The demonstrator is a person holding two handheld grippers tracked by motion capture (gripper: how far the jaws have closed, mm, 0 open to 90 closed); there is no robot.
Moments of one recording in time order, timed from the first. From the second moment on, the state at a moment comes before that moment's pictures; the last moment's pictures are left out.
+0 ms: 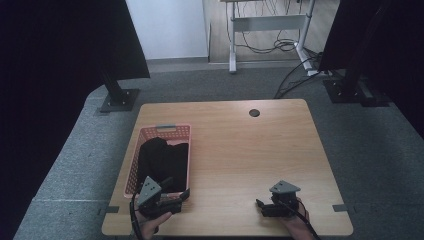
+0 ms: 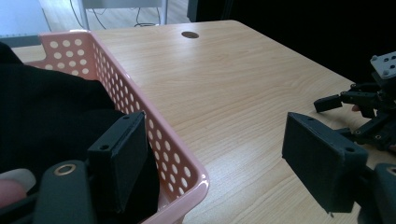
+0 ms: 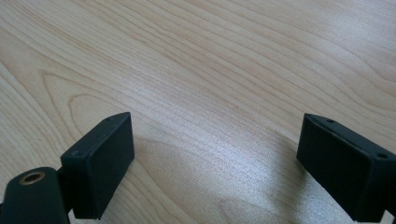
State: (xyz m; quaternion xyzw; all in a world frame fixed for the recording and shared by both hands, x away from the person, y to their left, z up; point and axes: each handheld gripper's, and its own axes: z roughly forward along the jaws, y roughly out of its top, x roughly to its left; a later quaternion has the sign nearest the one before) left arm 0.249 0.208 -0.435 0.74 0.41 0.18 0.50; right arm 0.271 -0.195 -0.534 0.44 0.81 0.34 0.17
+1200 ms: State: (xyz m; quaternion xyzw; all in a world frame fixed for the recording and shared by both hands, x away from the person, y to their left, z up) left arm 0.261 0.261 -0.429 0.70 0.48 0.23 0.48; right arm 0.271 -0.195 -0.534 0.45 0.81 0.34 0.17
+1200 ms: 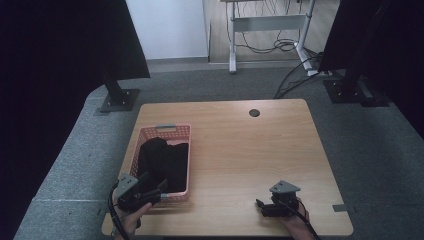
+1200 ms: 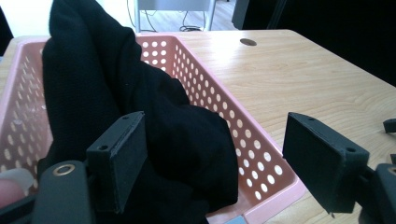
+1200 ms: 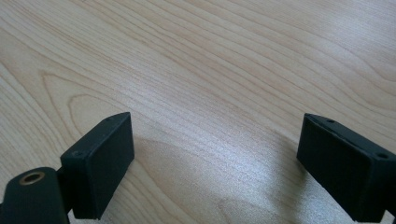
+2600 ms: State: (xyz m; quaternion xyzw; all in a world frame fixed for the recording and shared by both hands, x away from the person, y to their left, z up) left arm 0.278 0.298 -0.444 0.67 0.55 0.24 0.44; right arm 0.271 -0.195 -0.534 0.44 0.81 0.34 0.17
